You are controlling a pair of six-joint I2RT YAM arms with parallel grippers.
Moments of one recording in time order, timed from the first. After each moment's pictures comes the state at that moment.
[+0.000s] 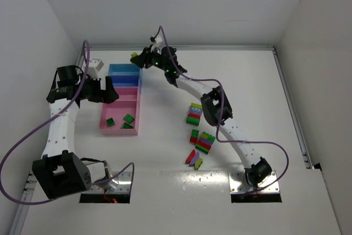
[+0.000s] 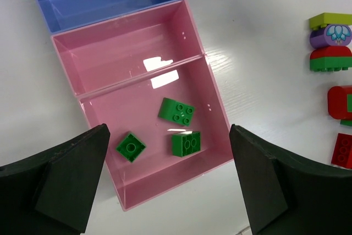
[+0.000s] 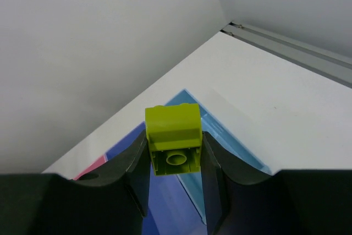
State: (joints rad) left arm 0.28 1.19 1.09 -0.72 0.57 0.25; right arm 0.62 2.78 2.39 0.46 -0.42 0.46
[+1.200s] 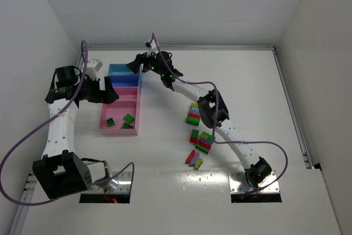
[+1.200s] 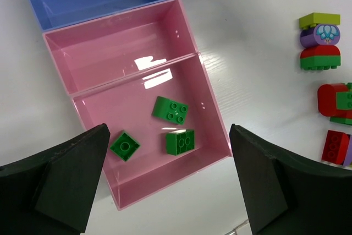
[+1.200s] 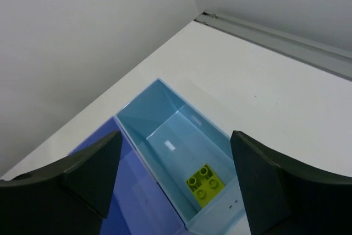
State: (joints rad) left arm 0.30 1.19 1.09 -0.73 0.61 0.24; right arm 0.65 2.86 2.46 0.44 -0.28 0.37
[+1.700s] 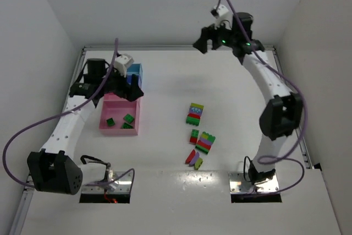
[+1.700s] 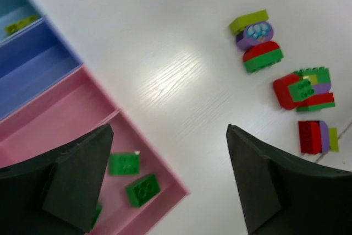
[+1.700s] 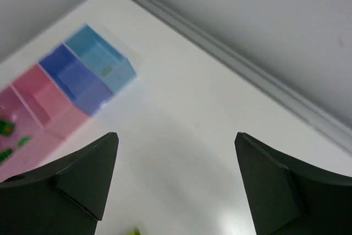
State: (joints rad) left arm -0.02 1.21 1.12 -0.61 0.61 0.20; right arm 0.28 1.98 1.89 -0.20 -0.55 -0.05
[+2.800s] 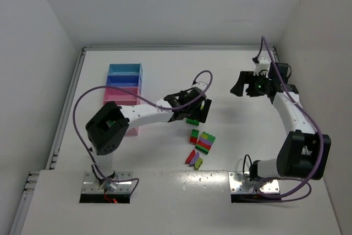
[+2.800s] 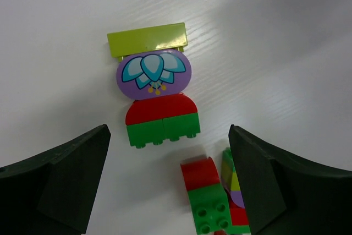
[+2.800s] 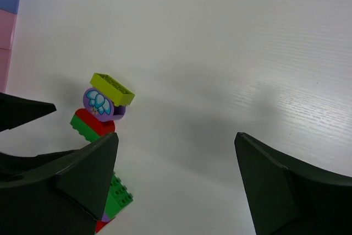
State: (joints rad) left arm -0.95 1.83 1.31 -0.28 -0.25 -0.48; right arm -0.15 1.38 0.98 -0.38 -0.54 -0.04
